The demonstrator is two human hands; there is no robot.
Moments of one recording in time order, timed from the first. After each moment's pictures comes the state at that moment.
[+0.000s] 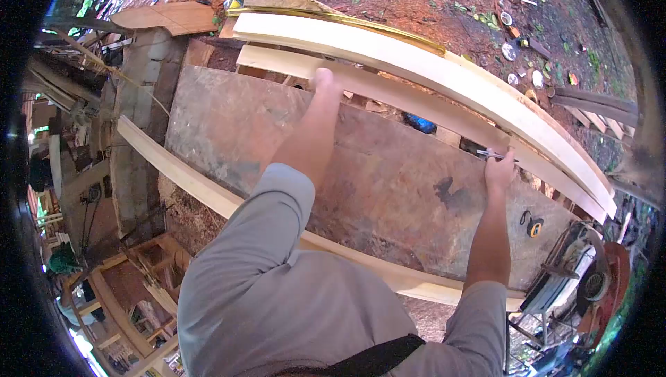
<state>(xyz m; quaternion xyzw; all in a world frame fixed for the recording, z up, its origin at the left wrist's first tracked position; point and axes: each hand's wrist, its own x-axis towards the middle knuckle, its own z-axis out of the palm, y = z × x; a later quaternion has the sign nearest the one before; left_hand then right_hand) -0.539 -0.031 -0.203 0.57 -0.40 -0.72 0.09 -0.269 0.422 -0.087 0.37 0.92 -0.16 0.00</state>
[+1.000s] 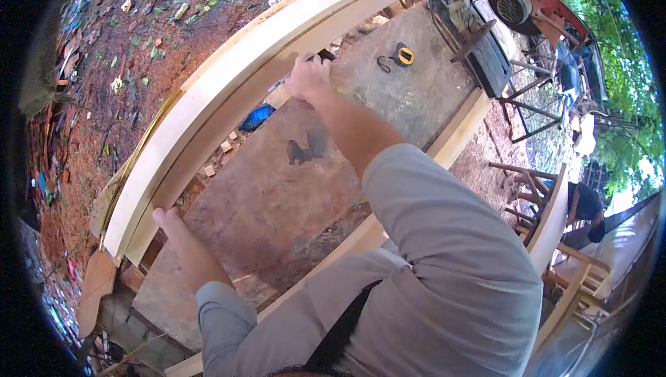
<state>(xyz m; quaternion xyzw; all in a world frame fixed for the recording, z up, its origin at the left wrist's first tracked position) -0.557 -0.094 -0.191 0.43 -0.49 -0.76 -0.08 -0.288 0.408 -0.074 0.47 0.87 -0.15 0.08</state>
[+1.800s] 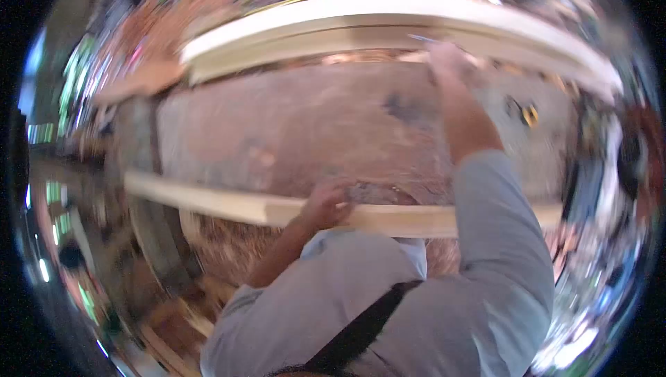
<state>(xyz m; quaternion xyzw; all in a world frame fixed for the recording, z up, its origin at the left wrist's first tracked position) -0.094 0.010 -0.003 -0.40 -0.82 -0.36 -0.20 -0.288 0.422 -0.065 0.39 0.88 -0.22 0.12</state>
